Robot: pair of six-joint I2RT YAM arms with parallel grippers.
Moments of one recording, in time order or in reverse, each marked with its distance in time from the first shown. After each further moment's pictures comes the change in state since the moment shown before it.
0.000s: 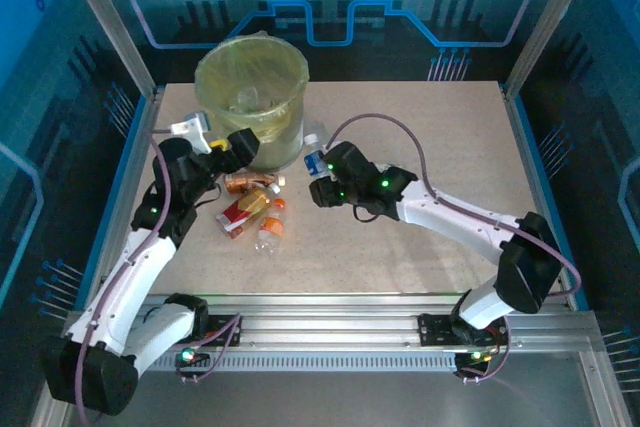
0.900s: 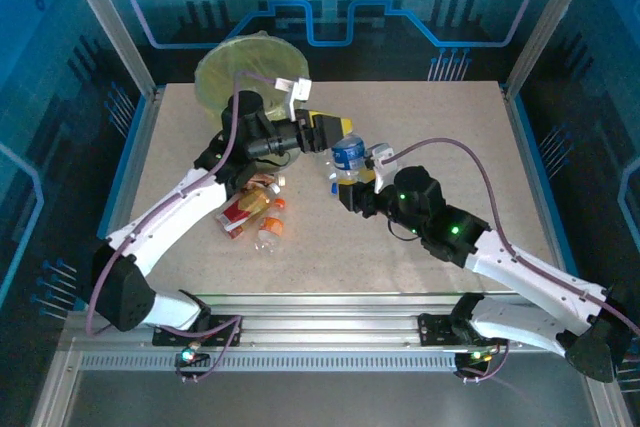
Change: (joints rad) left arm -0.318 0.463 0.400 0.240 0.463 -0.054; right arm -0.019 -0.503 -0.351 0.292 -0.035 -0.089
